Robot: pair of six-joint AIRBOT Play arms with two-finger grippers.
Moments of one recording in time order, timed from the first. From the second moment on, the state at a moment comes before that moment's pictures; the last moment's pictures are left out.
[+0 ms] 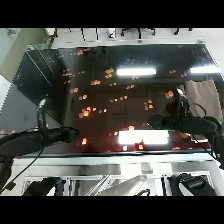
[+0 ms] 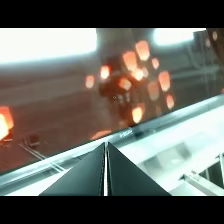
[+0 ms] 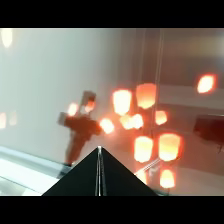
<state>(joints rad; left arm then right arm) -0.28 -0.62 0.72 -2.09 1.14 1.53 0.21 -0.77 0.72 2.09 -1.00 -1.48</state>
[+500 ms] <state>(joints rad) -0.33 -0.62 0.68 -2.11 1.08 1.52 0.25 -0.76 0.67 2.17 -1.02 -1.47</state>
